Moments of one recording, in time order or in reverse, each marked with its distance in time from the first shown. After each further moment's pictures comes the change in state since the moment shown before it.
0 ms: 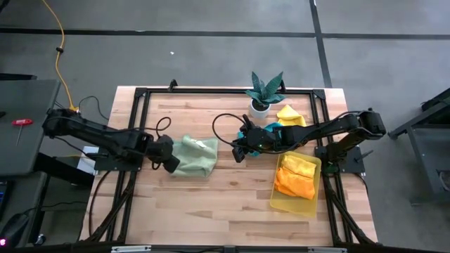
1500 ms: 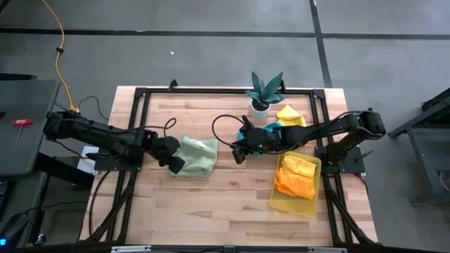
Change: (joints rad) left arm 0.110 0.075 -0.060 0.262 0.254 0.061; right arm 0.002 0.000 0.000 0.000 -0.046 0.007
